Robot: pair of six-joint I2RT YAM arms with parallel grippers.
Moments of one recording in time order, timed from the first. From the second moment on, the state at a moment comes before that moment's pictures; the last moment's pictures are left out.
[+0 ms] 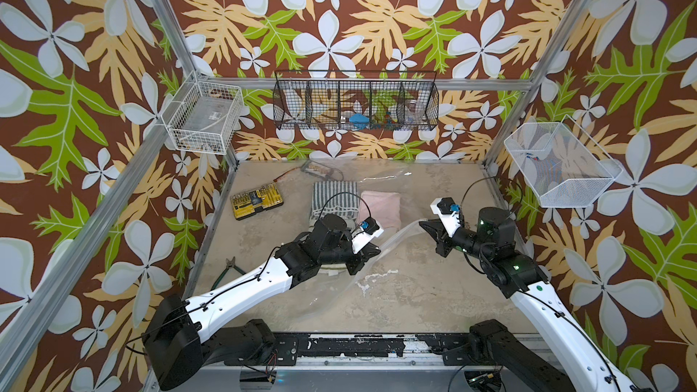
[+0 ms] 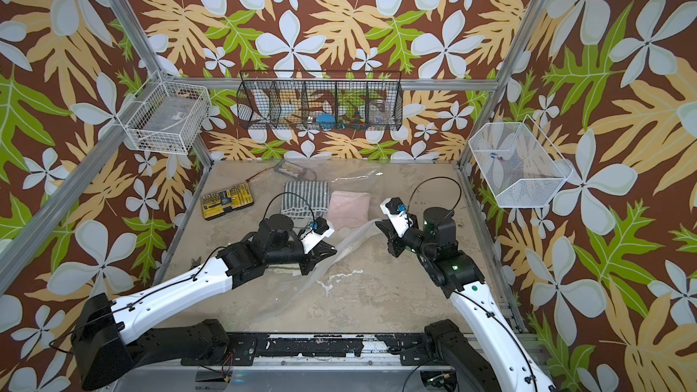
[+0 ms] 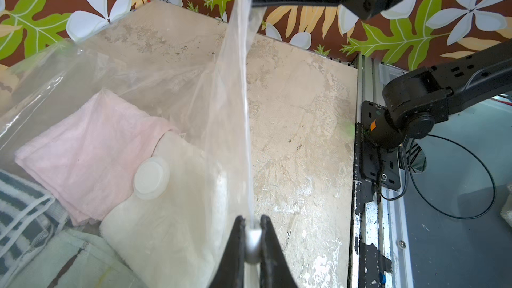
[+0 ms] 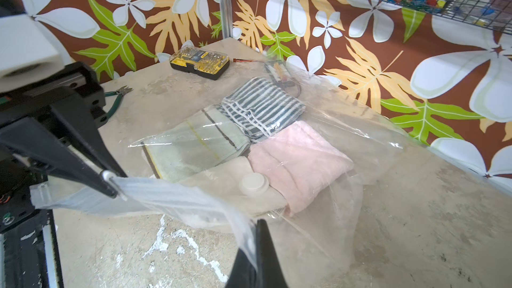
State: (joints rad) left arm -0.82 1.19 0.85 -0.19 0.37 0.08; right arm 0.26 0.85 0.80 -0.34 -0.48 -0.21
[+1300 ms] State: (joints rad) left arm -0.82 1.11 0.87 -0.40 0.26 0.04; right arm 0.06 1.14 0.99 -0.21 -0.41 -0.07
